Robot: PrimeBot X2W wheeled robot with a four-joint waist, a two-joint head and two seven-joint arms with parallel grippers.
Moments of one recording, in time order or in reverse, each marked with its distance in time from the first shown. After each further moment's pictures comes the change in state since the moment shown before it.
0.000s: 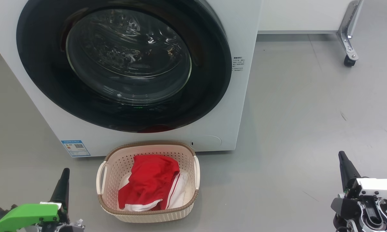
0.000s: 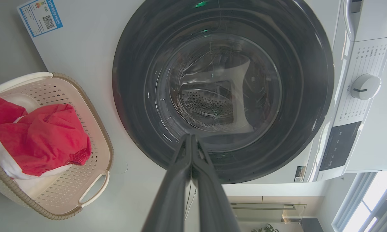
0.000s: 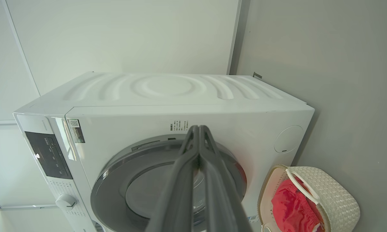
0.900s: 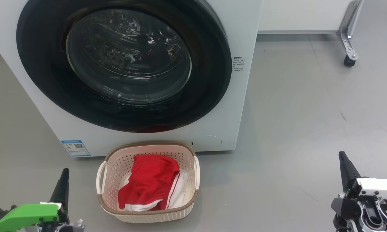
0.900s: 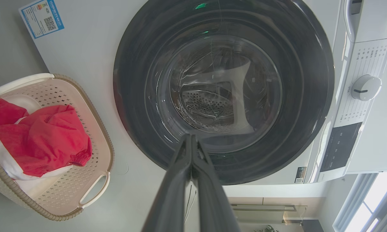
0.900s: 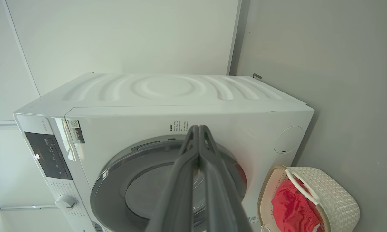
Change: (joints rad) left arm 0.000 0.001 -0.002 0.002 0.000 0.000 -0.008; right arm 0.000 -0.001 0.001 0.001 0.000 0.000 -0.004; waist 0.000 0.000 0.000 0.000
